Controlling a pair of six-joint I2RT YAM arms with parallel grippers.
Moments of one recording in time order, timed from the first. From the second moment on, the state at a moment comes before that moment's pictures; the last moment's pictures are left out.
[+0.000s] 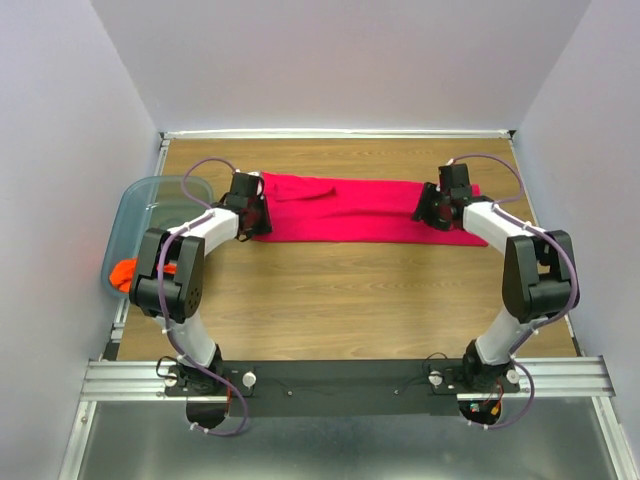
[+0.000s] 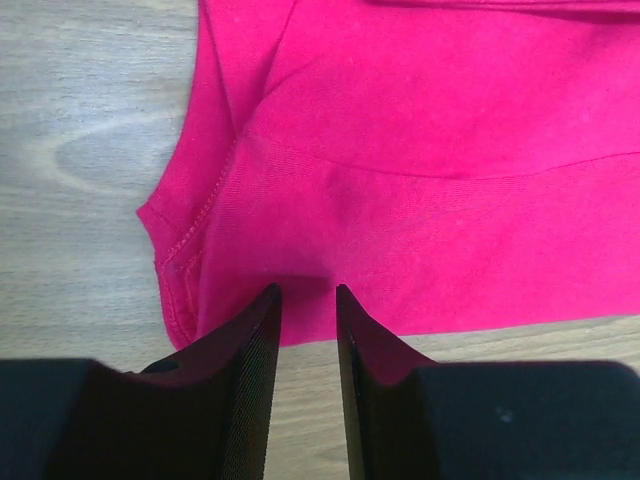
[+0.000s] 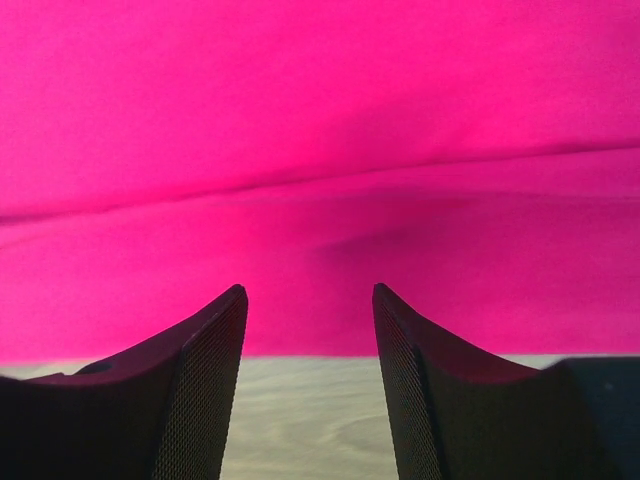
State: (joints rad) left arm -0.23 1.74 1.03 -0.21 0.04 -0.38; right arm 0.16 1.70 1.06 -0.25 -0.01 0.48
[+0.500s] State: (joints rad) left arm -0.21 1.74 1.01 -0.20 0.04 -0.38; right arm -0.13 1.92 1.29 -0.27 0.07 0.45
